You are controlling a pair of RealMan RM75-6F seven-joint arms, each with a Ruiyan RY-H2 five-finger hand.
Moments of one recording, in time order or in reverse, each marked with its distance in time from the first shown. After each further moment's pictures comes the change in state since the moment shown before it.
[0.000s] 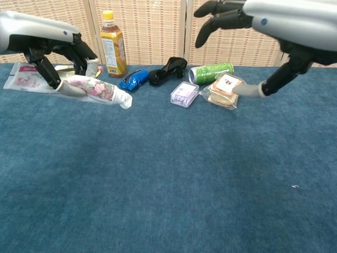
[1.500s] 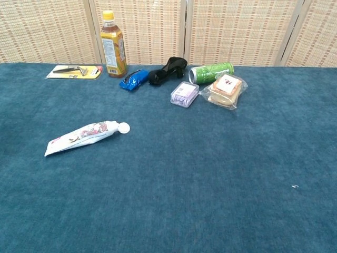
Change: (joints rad) left arm 0.487 -0.033 0.125 0.191 0.329 0.593 -0.080; right arm -0.369 0.303 -0.067 0.212 -0.006 0.241 0.414
